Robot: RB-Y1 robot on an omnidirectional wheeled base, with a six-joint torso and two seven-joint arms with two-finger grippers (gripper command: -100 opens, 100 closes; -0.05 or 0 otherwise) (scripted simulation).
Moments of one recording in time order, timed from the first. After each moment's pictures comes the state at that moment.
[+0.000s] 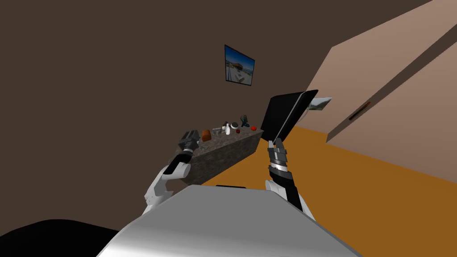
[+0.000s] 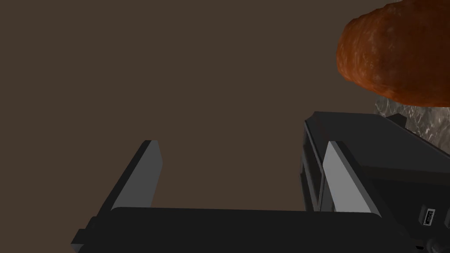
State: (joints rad) left arm 0.32 0.24 0.20 -2.21 0.11 0.24 0.17; right arm 0.54 0.04 -0.05 -2.21 0.00 -0.57 0.11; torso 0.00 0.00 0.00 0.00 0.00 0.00
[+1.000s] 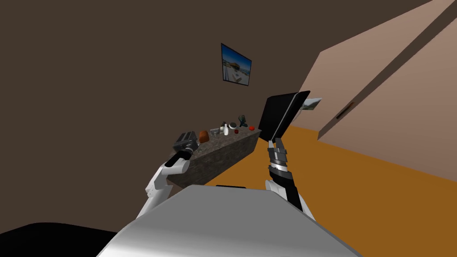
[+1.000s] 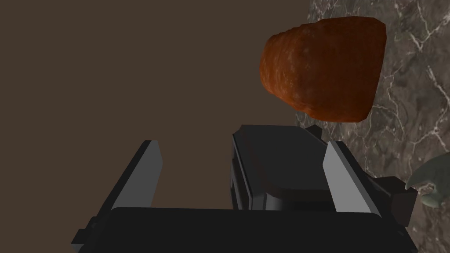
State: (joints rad) left arm 0.25 0.29 0.24 -2.18 0.21 0.52 0.25; right arm 0.54 0.04 -0.05 -2.21 0.00 -0.57 0.11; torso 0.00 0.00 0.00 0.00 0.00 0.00
